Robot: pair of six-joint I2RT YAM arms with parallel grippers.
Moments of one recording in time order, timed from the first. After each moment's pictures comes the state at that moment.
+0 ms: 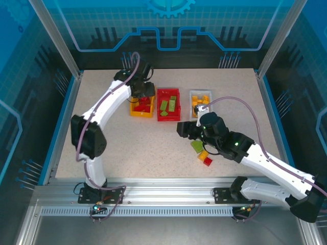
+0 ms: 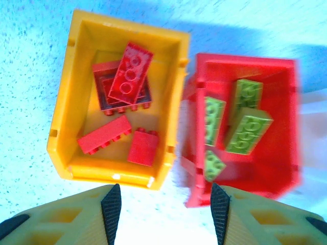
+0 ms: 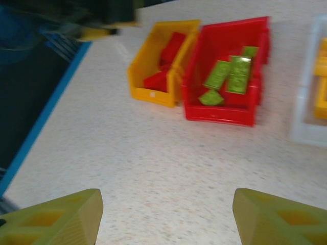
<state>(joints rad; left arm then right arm) -0.39 1.86 1.84 -0.98 -0.10 -0.52 0.83 0.98 0.92 -0.50 0.20 0.63</state>
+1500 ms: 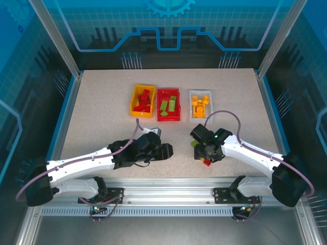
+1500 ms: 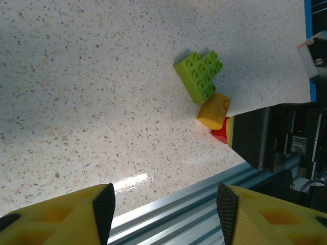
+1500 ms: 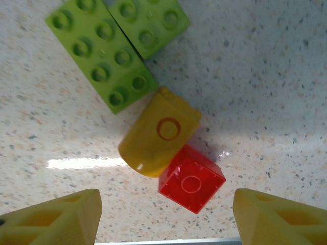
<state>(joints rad) -1.04 1.16 0.80 -0.45 -0.08 -1.09 0.73 1.25 0.78 -0.98 0.14 0.81</state>
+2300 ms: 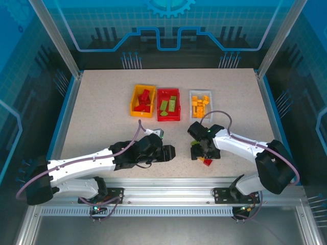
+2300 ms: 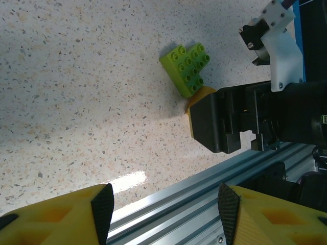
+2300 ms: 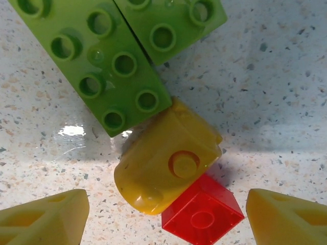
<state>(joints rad) -1.07 1.17 0.80 -0.42 -0.08 -1.08 0.68 1.43 0.82 -0.93 0.08 0.68</state>
